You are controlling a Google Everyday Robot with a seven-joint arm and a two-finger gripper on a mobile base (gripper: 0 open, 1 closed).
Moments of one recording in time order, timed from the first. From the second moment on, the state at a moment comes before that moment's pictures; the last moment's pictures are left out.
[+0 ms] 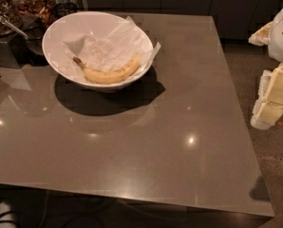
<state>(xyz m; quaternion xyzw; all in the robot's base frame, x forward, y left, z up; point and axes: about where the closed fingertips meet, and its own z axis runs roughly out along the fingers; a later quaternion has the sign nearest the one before) 0.438 -0.217 0.976 -0.60 0.78 -0.03 0.16</state>
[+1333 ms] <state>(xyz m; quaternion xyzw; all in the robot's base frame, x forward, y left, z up) 0.517 -0.158 1.004 -0.62 0.77 -0.10 0.11</state>
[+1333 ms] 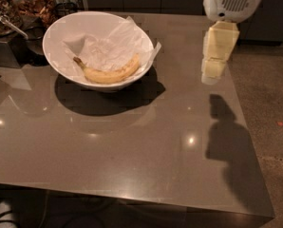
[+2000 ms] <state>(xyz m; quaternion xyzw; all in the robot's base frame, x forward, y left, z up) 0.537 -0.135 1.009 -0.63 0.76 -0.10 0.14</state>
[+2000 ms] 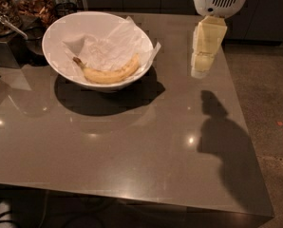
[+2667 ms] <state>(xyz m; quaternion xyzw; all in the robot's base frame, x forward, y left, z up) 0.600 -0.037 1.030 -0.66 0.73 -0.12 0.16</state>
